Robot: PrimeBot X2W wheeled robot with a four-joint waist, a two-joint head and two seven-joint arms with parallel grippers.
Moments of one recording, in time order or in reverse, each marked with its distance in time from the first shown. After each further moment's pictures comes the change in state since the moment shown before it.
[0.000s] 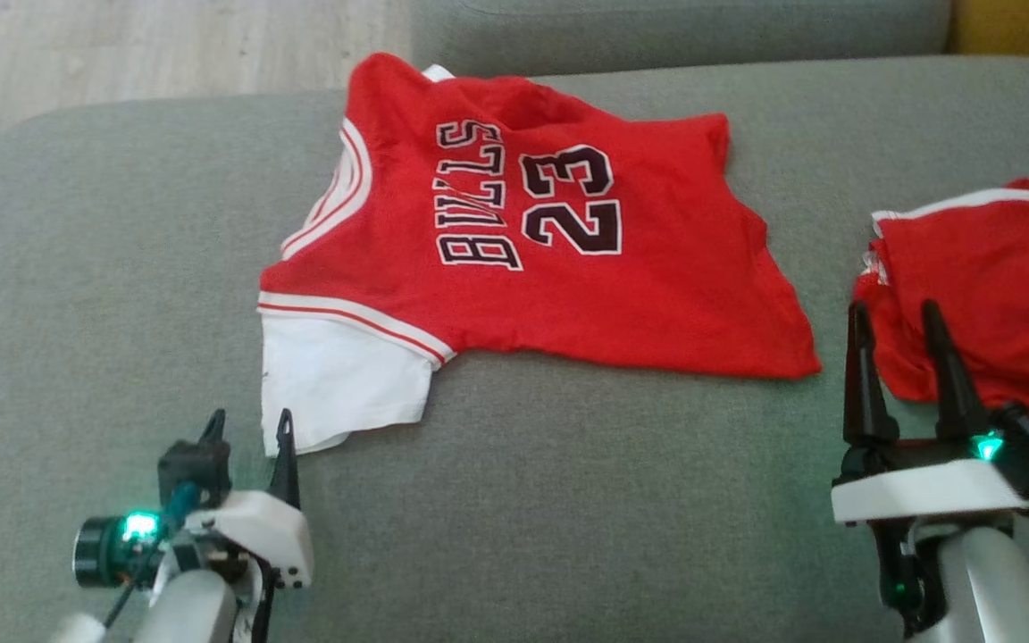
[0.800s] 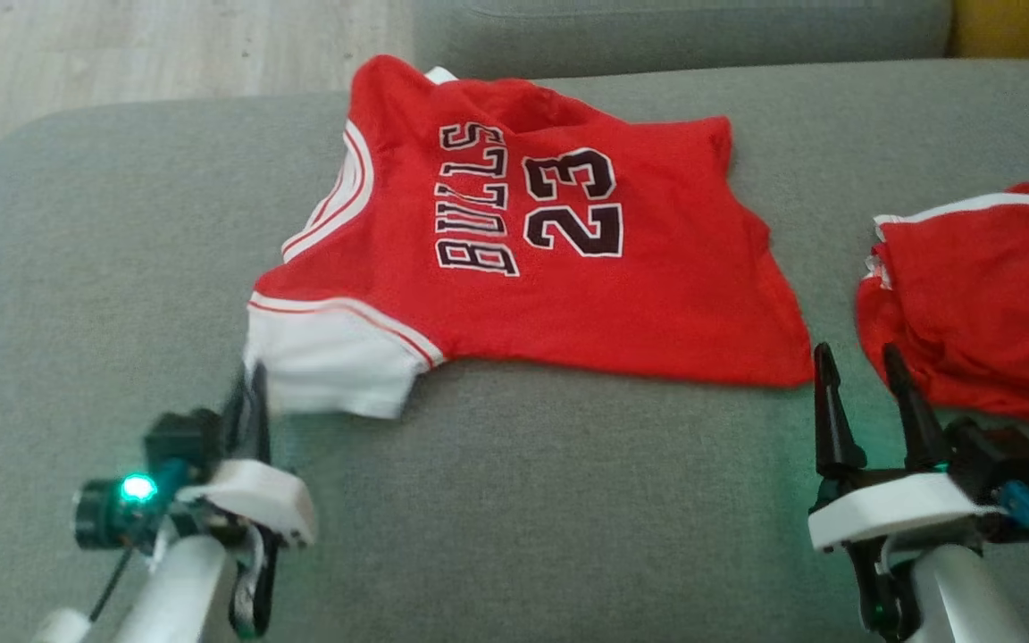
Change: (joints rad) left arm -0.054 -0.006 -0.018 0.022 -0.030 -0.033 -0.034; right arm -0.013 0.000 0.022 0.140 -0.020 0.000 0.003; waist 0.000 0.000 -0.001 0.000
